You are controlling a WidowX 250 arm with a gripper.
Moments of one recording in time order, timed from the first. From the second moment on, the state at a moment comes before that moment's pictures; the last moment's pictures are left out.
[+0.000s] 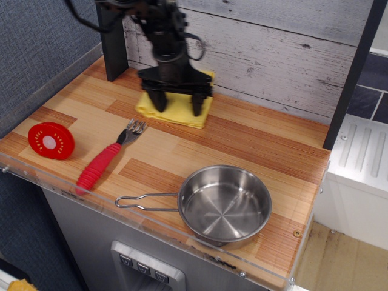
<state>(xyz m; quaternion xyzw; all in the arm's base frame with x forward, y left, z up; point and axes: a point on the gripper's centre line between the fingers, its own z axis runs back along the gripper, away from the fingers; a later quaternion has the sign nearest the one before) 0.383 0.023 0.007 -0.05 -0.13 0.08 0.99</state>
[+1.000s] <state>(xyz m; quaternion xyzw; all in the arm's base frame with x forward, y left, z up) 0.363 -0.087 0.005 -0.06 -0.12 -0.01 0.99</state>
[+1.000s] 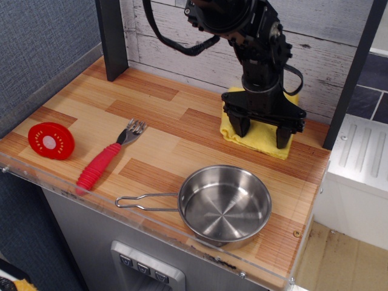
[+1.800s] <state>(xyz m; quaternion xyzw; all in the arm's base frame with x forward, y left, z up) 0.324 -0.099 0.009 -0.09 -0.10 0.08 0.99</state>
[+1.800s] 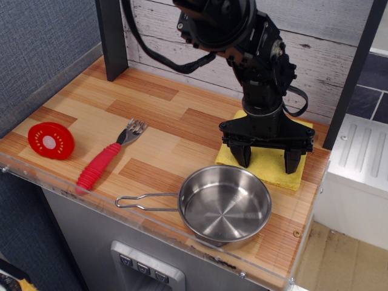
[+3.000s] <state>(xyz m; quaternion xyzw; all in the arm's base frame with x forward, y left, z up) 0.287 -0.040 0.189 -0.07 -0.15 -0.06 0.98</state>
